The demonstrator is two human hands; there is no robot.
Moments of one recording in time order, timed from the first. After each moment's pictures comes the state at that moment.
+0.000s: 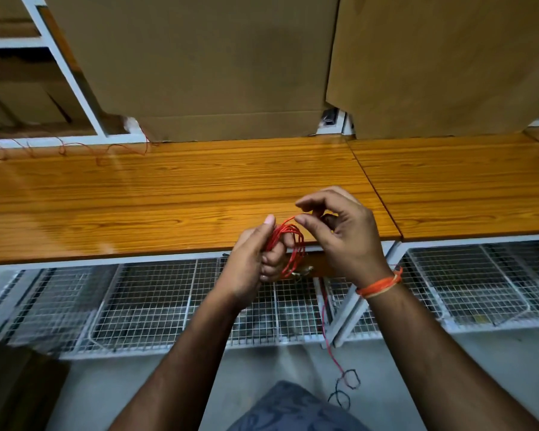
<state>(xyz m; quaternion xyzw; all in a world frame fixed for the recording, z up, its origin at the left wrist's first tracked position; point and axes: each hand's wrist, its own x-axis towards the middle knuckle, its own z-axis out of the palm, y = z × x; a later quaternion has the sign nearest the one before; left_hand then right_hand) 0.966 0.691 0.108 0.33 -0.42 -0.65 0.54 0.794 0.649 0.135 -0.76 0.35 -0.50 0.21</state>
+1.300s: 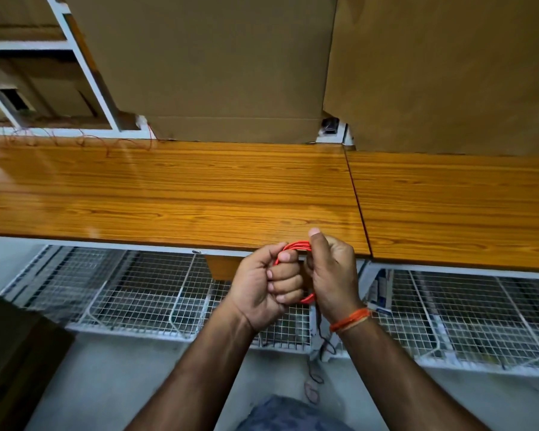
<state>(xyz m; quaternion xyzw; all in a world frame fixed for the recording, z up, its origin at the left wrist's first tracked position) 0.830 0.684 0.111 0.22 -0.14 -0.80 0.55 0.717 0.638 0.094 -0.53 0.42 -0.52 0.52</state>
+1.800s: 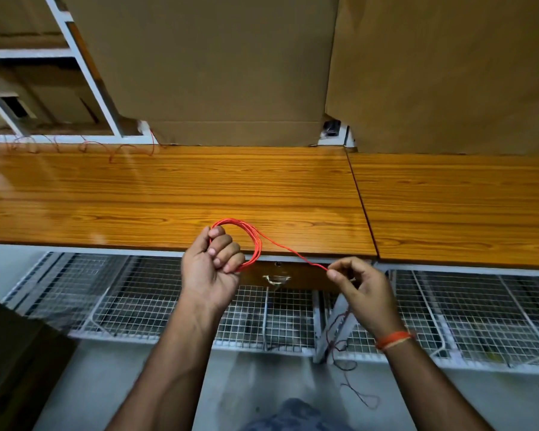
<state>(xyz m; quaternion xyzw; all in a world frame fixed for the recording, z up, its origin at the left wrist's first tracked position) 0.909 0.685 0.117 0.24 -0.04 -0.62 0.75 0.657 0.634 0.049 -0.68 0.46 -0.42 0.40</state>
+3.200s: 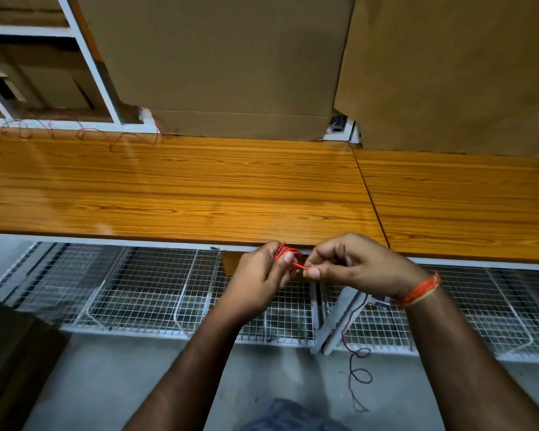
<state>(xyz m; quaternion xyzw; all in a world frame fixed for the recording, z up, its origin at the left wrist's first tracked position) 0.912 0.711 0.088 0.57 -0.62 -0.32 0.43 0.704 0.632 0.149 -0.83 0.31 -0.09 0.45</state>
